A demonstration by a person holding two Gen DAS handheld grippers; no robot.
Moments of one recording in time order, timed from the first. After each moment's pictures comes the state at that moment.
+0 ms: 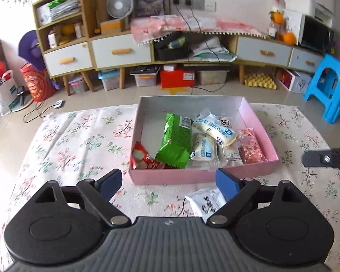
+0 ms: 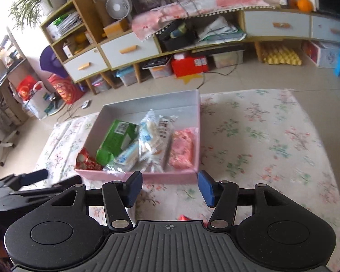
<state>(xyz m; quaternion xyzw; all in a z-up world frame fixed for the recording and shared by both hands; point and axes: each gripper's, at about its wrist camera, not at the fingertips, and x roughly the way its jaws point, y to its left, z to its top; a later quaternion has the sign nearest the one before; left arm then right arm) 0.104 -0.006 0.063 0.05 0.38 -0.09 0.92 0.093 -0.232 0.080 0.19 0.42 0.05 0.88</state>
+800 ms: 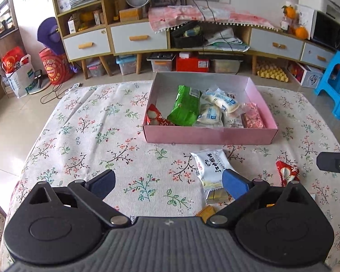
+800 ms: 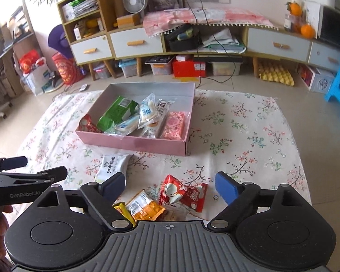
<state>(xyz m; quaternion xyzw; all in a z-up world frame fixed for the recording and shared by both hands) 0.066 -0.008 0.050 0.05 0.40 -0.04 0.91 0.037 -0.212 0.087 0.07 0.41 0.06 0.91</state>
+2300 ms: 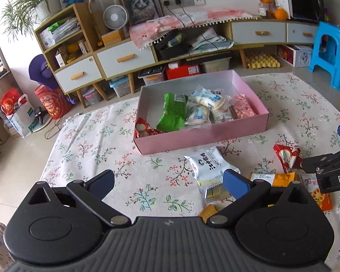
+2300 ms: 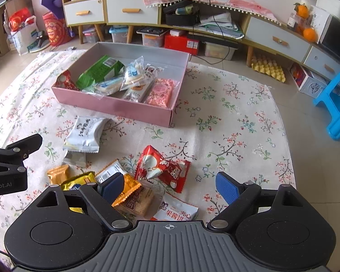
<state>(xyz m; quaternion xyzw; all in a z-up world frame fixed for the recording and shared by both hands) 0.050 -0.036 0.044 0.15 0.36 -0.06 0.92 0.045 -0.198 0.051 -0.02 0.47 0.03 0.88</state>
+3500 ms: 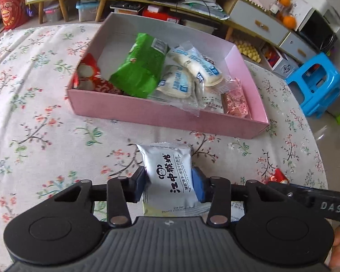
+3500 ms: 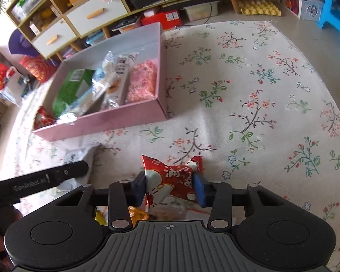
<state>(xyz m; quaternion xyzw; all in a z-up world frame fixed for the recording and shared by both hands) 0.136 -0.010 -0.009 -0.07 0.51 -0.15 0.84 0.091 -0.229 0.003 0.20 0.51 0.02 0.84</state>
